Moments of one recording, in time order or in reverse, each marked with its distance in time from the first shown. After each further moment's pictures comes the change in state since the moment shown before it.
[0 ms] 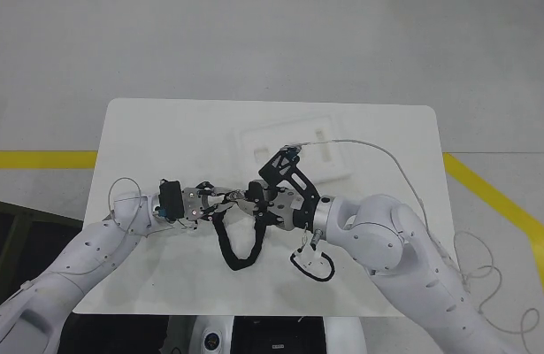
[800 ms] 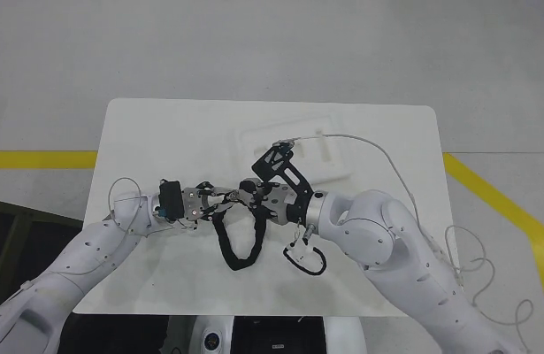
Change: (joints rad) left arm 0.000 0.000 0.000 0.000 0.000 0.000 0.000; right arm 0.048 -0.018 -0.041 0.048 -0.030 0.012 -0.034
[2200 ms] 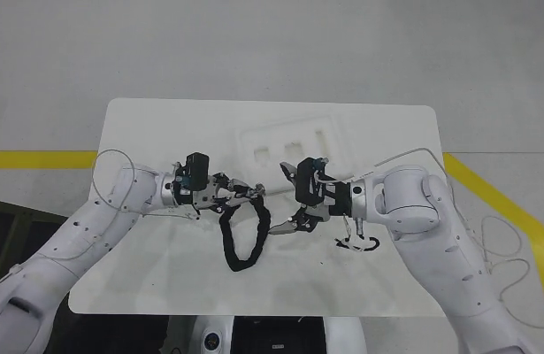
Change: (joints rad) left arm -0.138 0.024 0.025 -0.138 -0.181 -0.438 -0.445; right arm -0.009 0.063 0.205 0.149 0.045 -0.800 0.018
